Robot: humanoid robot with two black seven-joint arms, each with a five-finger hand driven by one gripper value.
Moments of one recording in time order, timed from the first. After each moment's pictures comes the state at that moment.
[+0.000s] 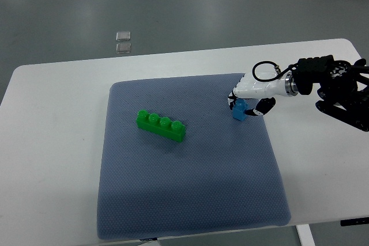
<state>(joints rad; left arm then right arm) -0.01 0.00 -0.10 -0.15 0.07 0.00 0.01 1.09 -0.43 0.01 0.84 -1.84 0.01 0.50</state>
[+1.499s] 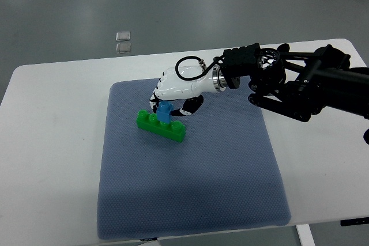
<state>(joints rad) -0.01 0.00 -0.10 -0.15 0.07 0.00 0.01 1.25 -0.16 0.02 0.90 -1.82 0.01 0.50</state>
